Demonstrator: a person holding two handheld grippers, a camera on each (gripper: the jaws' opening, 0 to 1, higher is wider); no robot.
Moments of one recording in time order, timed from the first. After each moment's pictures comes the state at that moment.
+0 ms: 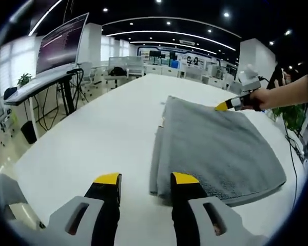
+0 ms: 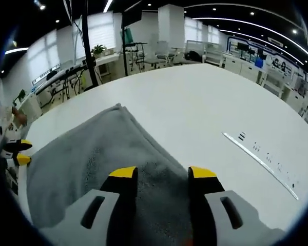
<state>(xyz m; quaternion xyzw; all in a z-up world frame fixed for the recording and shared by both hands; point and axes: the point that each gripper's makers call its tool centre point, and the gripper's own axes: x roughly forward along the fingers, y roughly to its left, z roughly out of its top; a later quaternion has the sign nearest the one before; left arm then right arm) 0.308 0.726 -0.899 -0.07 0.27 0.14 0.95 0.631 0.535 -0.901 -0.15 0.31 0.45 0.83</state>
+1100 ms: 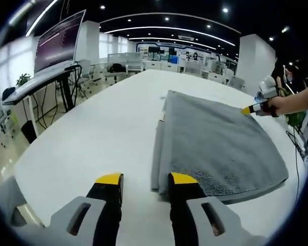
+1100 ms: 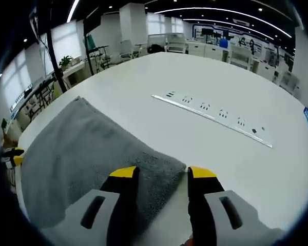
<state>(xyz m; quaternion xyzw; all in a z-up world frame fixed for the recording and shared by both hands) 0.308 0.723 -0.908 -0.06 0.30 0.13 0.94 0.638 0.403 -0.913 -0.10 0.35 0.32 0.87</state>
